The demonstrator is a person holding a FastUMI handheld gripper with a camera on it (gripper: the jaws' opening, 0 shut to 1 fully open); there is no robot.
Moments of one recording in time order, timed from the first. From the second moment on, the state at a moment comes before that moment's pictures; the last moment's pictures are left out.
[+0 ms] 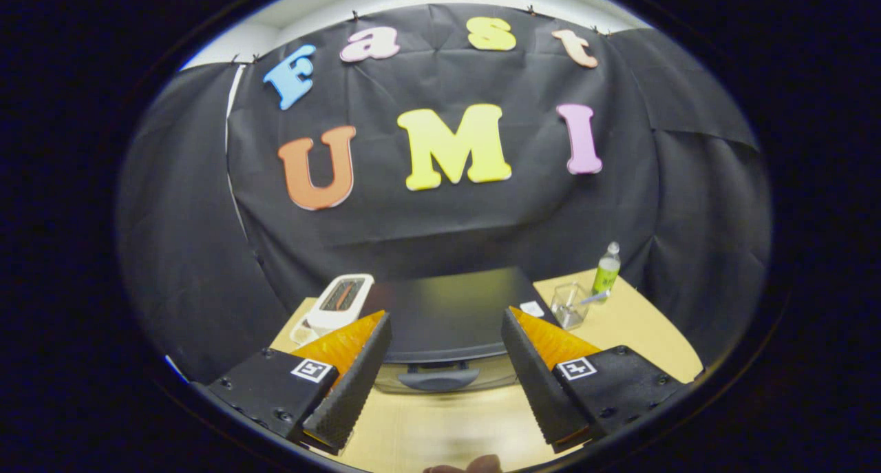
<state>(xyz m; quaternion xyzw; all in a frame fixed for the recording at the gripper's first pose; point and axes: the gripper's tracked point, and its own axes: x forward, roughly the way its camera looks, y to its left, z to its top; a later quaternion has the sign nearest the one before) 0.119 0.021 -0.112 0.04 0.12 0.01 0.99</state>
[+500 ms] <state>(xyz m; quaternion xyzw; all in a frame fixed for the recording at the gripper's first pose) 0.049 0.031 0.026 0.01 -0.03 0.02 1.00</state>
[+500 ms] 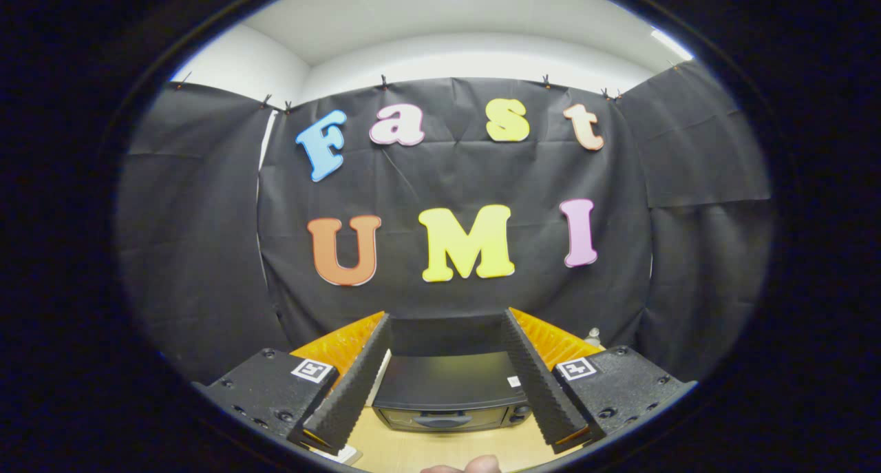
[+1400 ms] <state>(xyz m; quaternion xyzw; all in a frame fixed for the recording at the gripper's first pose) -0.037 0.027 0.000 0.05 0.00 0.01 1.00</state>
